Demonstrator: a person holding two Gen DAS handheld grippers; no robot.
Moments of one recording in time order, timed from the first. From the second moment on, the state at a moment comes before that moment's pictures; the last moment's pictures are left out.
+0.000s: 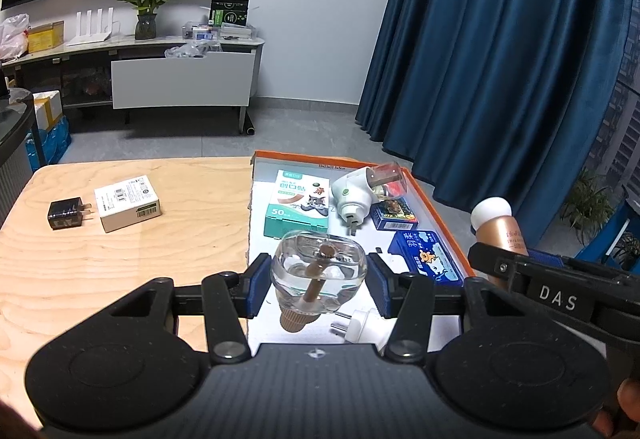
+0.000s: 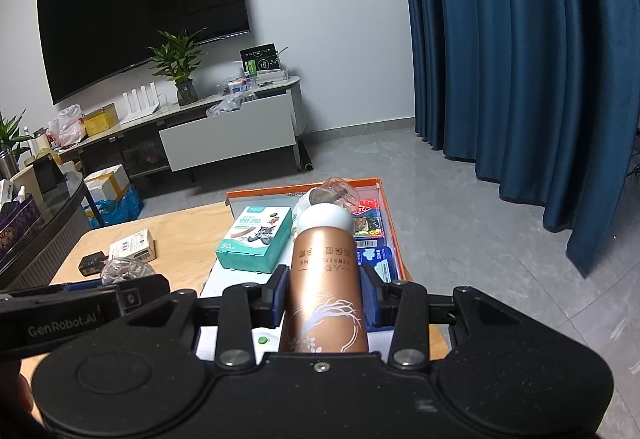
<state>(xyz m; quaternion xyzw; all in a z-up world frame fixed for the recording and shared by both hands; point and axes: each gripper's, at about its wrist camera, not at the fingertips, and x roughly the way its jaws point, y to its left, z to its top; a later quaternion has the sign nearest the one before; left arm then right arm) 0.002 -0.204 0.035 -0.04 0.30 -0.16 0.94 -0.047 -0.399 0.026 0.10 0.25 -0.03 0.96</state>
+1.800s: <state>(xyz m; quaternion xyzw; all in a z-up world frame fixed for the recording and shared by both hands) 0.043 -0.223 0.026 -0.03 0.33 -0.17 0.93 -0.006 -0.398 0.011 0.09 0.29 -0.04 0.95</state>
